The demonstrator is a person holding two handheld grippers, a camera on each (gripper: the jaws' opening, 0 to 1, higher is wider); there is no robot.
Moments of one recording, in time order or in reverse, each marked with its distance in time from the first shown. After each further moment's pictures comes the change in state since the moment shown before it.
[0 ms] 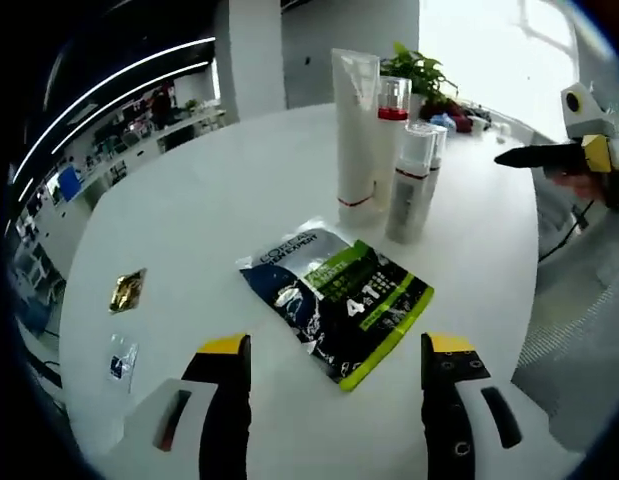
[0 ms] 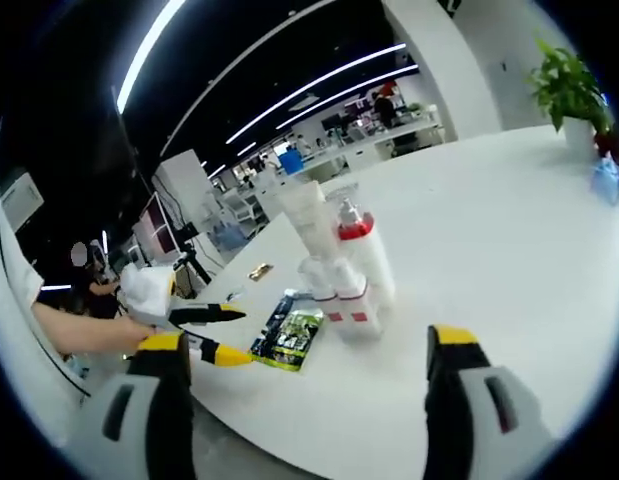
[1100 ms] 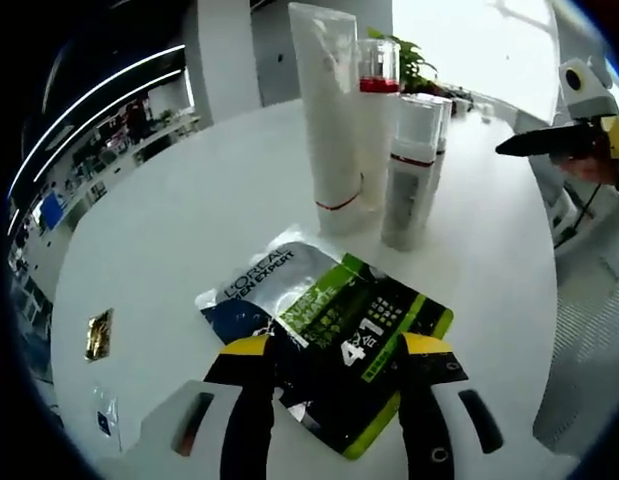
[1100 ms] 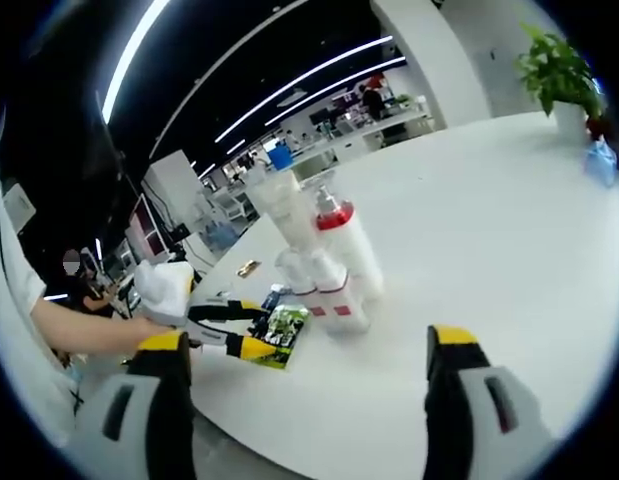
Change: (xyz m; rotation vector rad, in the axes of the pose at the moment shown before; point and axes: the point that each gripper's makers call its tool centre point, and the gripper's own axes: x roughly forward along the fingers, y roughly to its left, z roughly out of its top) left arm 0.058 -0.012 0.013 0.118 0.032 -0.057; right arm 0.008 -0.020 -0.009 0.046 0.023 -0.034
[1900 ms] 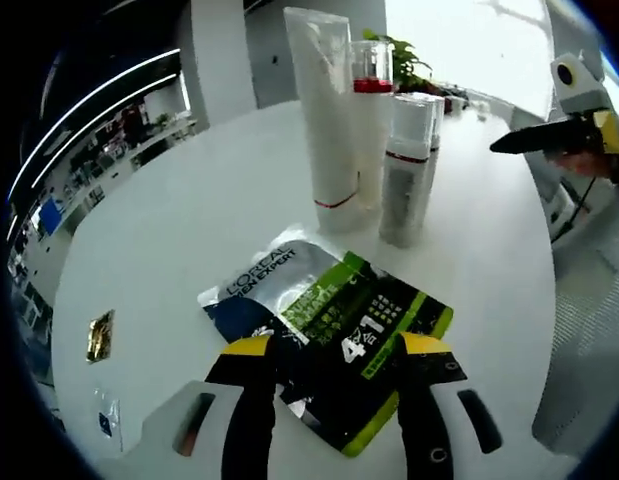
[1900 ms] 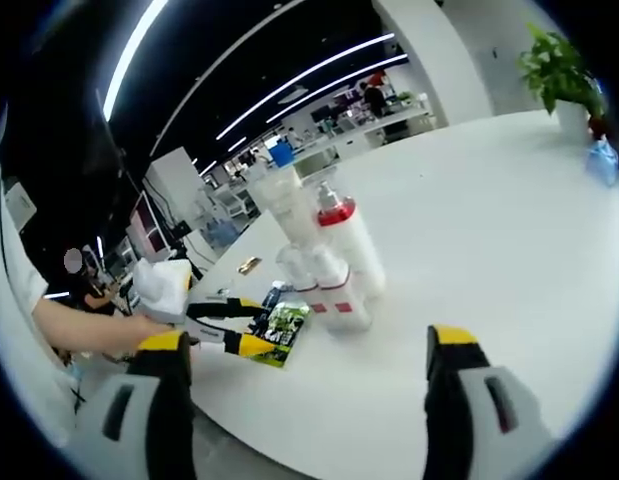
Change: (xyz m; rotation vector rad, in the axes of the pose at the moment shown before) left arm -0.001 0.003 -0.002 0.002 -0.004 -0.009; right arm 0.001 0.001 -0.002 0.001 0.012 0.007
